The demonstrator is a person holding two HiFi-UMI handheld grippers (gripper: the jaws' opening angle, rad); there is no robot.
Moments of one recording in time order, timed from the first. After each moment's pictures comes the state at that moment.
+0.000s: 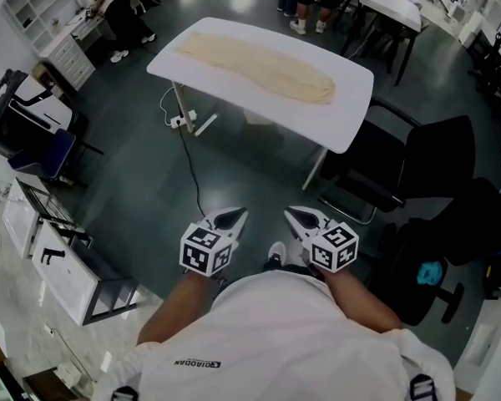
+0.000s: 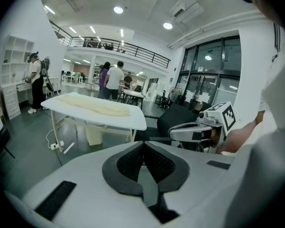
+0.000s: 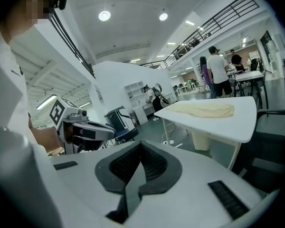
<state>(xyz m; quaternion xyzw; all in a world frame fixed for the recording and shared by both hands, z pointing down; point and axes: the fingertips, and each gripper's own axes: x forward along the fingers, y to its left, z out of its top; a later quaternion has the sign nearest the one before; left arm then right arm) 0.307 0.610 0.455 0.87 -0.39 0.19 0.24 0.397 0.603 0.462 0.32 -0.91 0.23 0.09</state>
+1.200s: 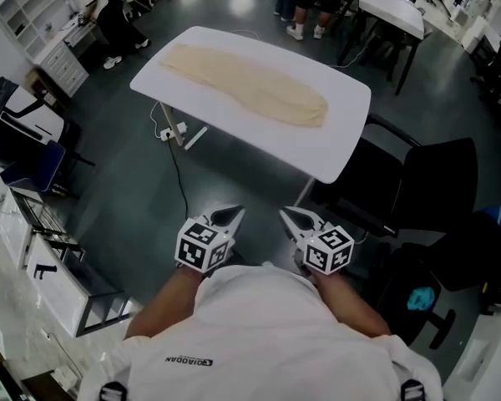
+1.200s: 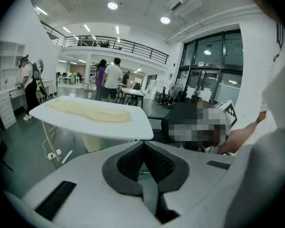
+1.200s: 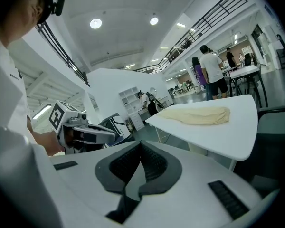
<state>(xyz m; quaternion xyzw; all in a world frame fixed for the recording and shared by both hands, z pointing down) 0.371 0.464 0.468 0.87 -0.38 0.22 0.22 0.459 0.461 0.475 0.34 -0.91 0.25 0.05</state>
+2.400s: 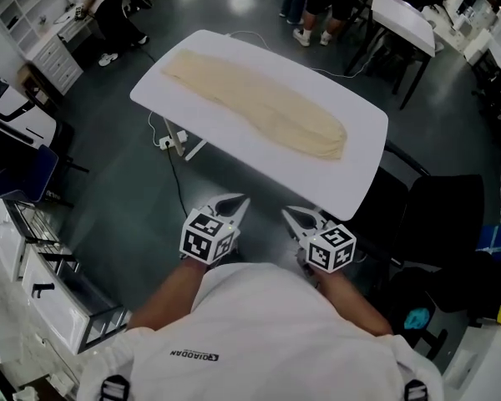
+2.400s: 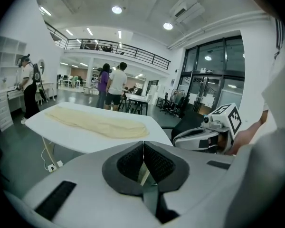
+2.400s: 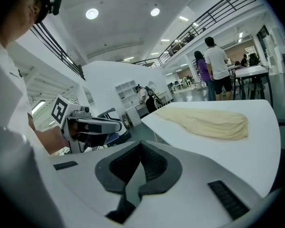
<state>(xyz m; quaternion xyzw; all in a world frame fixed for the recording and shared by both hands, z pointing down) 0.295 0.293 0.461 0.88 -0.38 0.18 0.22 0.380 0.310 0.480 0.33 -0.90 0.26 0.09</state>
